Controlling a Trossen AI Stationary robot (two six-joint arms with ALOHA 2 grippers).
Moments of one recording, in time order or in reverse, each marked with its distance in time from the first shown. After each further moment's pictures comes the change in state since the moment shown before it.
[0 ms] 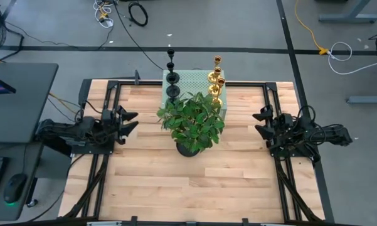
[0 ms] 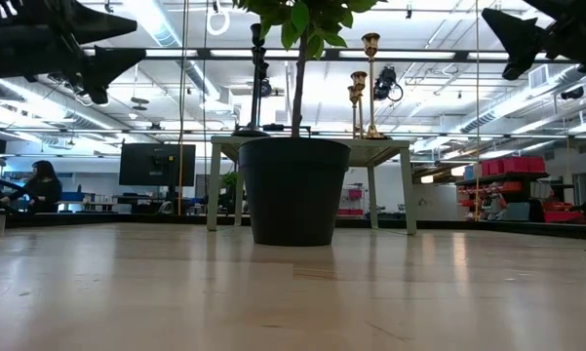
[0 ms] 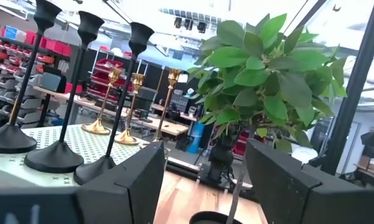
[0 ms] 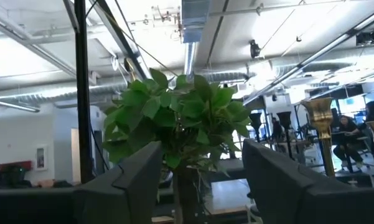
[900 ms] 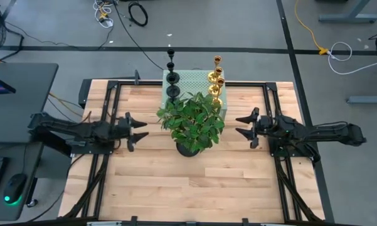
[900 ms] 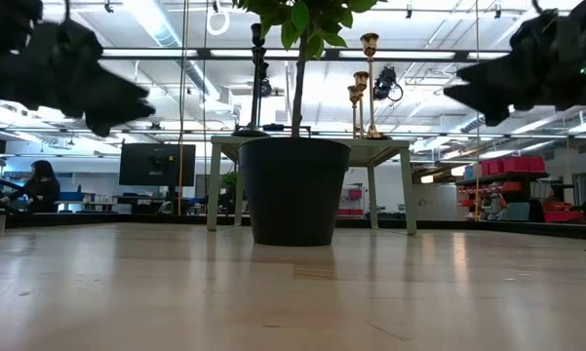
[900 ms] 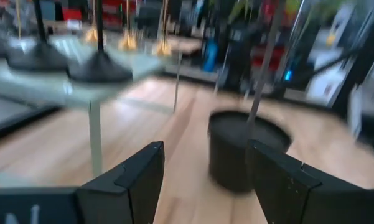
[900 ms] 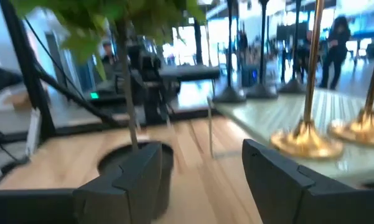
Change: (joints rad) left arm -0.041 0.277 0.001 -0.144 -0.004 0.000; right arm -0.105 0.327 -0.002 -0.114 0.003 0.001
